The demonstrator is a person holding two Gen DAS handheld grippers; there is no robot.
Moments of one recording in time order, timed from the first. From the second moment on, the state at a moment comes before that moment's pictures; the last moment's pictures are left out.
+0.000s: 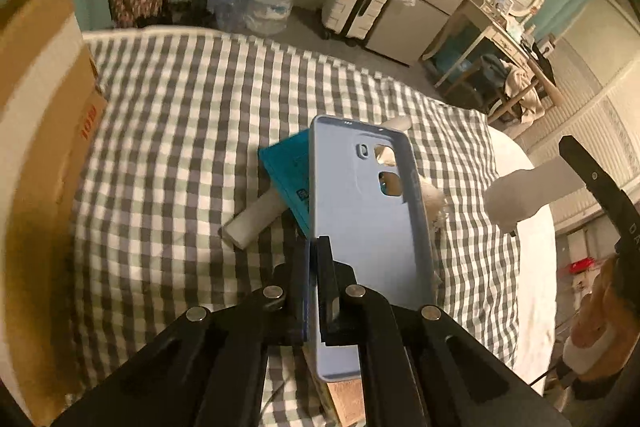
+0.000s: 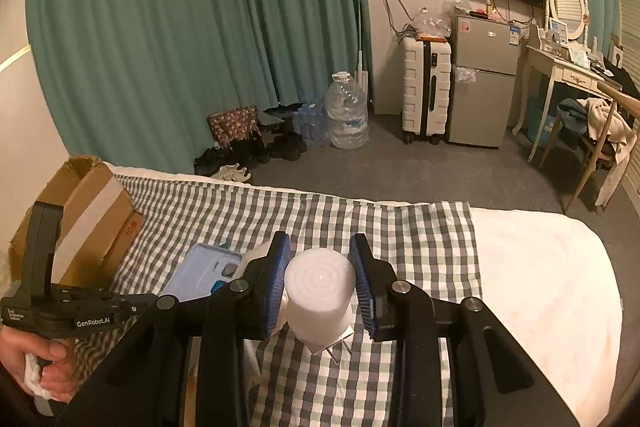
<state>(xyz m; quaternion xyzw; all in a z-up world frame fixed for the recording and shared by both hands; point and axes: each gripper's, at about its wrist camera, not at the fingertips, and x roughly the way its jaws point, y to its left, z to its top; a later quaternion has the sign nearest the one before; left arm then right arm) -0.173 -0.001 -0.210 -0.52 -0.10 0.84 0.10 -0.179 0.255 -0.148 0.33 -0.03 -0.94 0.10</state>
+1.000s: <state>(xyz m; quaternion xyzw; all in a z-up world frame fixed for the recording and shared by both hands) -0.053 -0.026 -0.024 -0.34 0.02 0.94 0.08 -0.034 0.209 -0.030 0.25 -0.03 -0.96 0.10</state>
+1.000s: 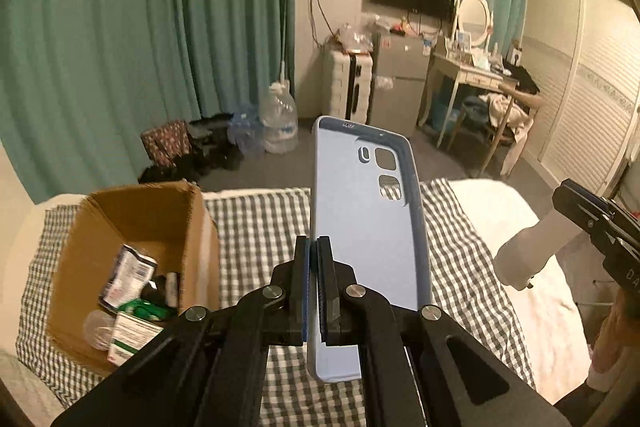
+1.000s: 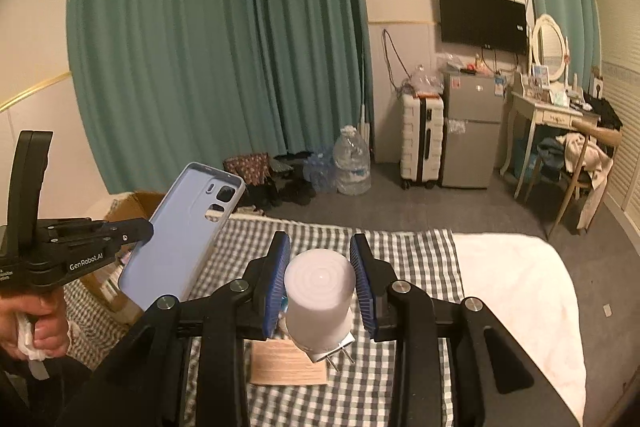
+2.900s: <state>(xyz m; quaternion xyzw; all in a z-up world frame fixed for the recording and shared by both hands) -0.106 -0.287 -0.107 -0.40 -0.01 0.91 -0.09 -0.168 -0.119 -0.089 0.29 0.03 -0.91 0.30</state>
